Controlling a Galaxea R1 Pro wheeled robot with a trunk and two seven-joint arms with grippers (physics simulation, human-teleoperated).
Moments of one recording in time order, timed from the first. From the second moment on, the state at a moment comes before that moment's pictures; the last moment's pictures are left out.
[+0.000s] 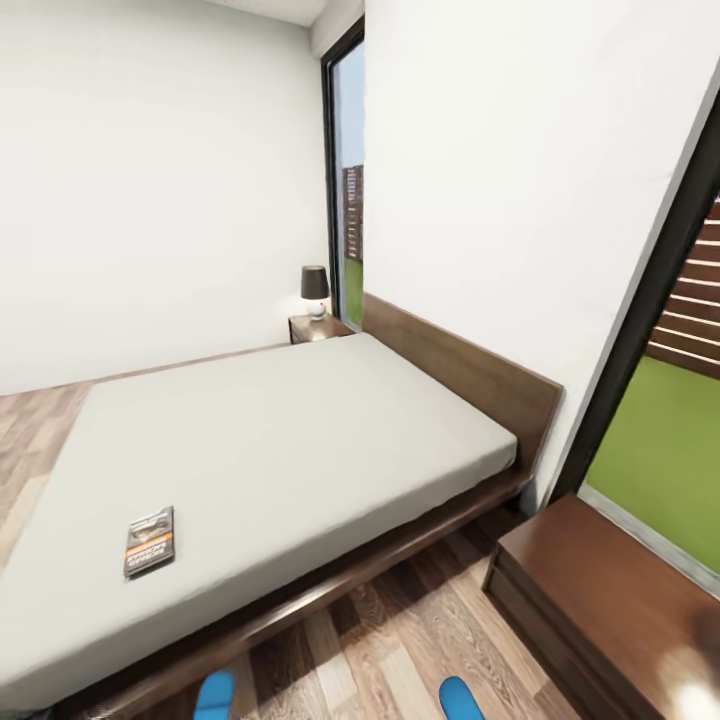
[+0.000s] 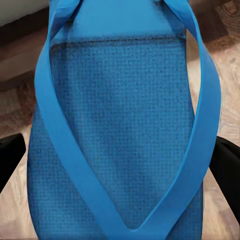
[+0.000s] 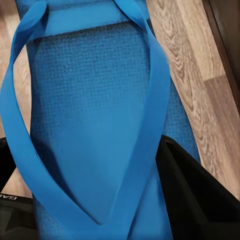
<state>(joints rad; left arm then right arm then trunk) -0.23 0.02 -0.50 -0.15 0.52 -0.39 0.21 -0.13 -0.04 0.20 -0.46 0.01 -0.04 -0.07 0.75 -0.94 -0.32</state>
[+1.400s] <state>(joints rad) -0.23 0.02 -0.50 -0.15 0.52 -0.39 0.21 -0.13 -0.04 0.20 -0.47 0.01 -0.04 -0.07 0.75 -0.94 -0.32</state>
